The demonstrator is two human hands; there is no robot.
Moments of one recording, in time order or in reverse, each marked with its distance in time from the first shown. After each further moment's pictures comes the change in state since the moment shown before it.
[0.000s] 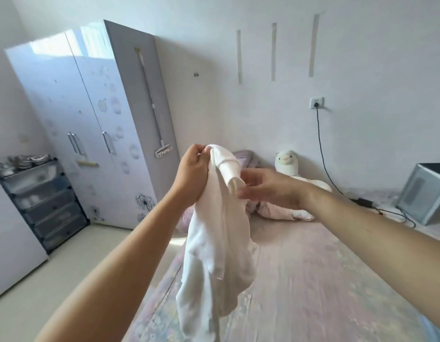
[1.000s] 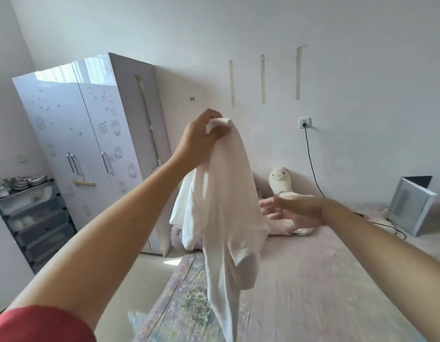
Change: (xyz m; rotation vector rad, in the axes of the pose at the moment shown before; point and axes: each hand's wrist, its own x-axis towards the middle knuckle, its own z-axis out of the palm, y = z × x) left_hand 0.019 0.094 -0.009 0.222 -0.089 0.426; right_hand -0.047 0.031 -0.038 0.132 -0.070 0.290
